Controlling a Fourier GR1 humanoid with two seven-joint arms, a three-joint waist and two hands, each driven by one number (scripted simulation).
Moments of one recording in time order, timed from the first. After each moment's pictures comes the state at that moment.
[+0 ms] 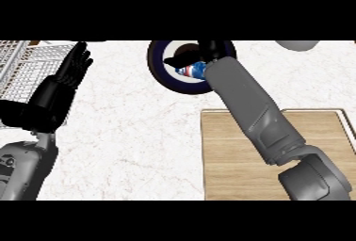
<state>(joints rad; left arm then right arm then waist) -0.35 0.38 -0.09 -1.56 0.17 0.05 0.07 -1.32 -0.02 0.03 -0.22 0.20 -0.40 -0.24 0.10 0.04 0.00</state>
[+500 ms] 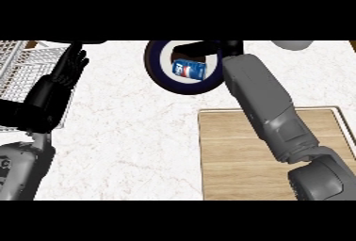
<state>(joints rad) -0.35 0.38 -0.08 -1.57 0.16 0.04 0.09 -1.28 -0.07 -0.17 -0.24 0.02 -0.35 -0.42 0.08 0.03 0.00</state>
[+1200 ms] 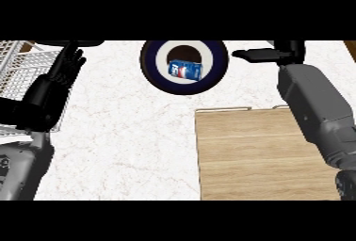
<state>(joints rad) -0.35 0.37 -0.05 -1.56 0.15 0.05 0.09 -1.14 -0.30 -0.29 -0.19 -0.06 -0.06 -0.59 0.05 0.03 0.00</state>
